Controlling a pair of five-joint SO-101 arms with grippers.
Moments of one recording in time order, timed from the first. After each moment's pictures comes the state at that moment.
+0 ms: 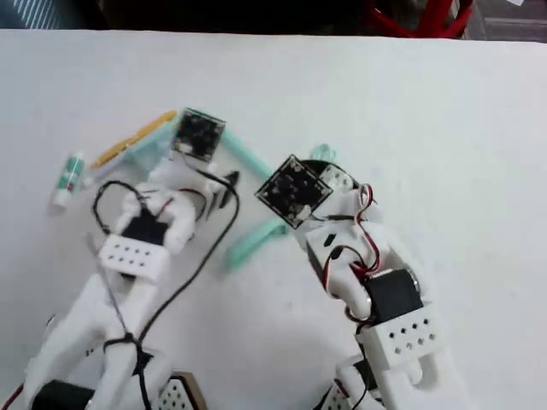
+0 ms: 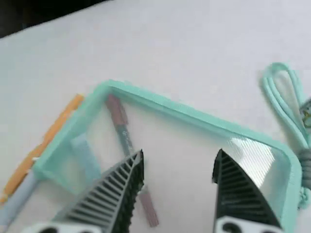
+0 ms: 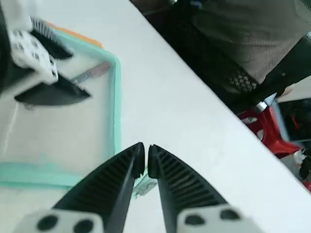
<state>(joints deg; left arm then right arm) 5.7 -32.4 56.3 22.5 -7.3 -23.8 -58.5 49.9 45.0 33.6</state>
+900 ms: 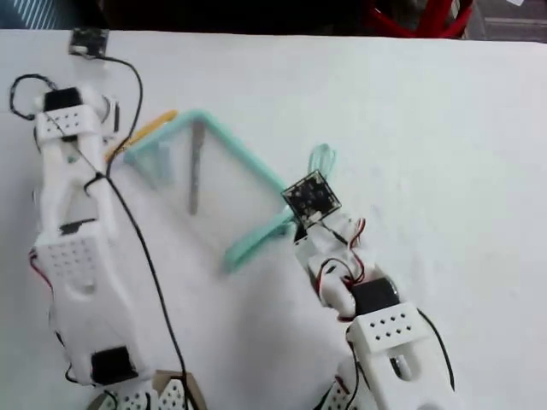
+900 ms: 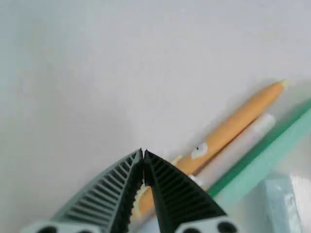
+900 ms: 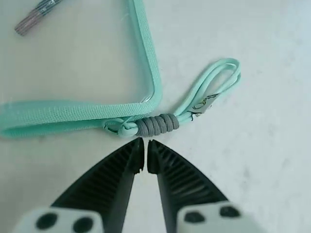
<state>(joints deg) -19.6 51.3 -46.7 66.2 -12.7 -20.5 -56.8 74.2 34.2 20.3</state>
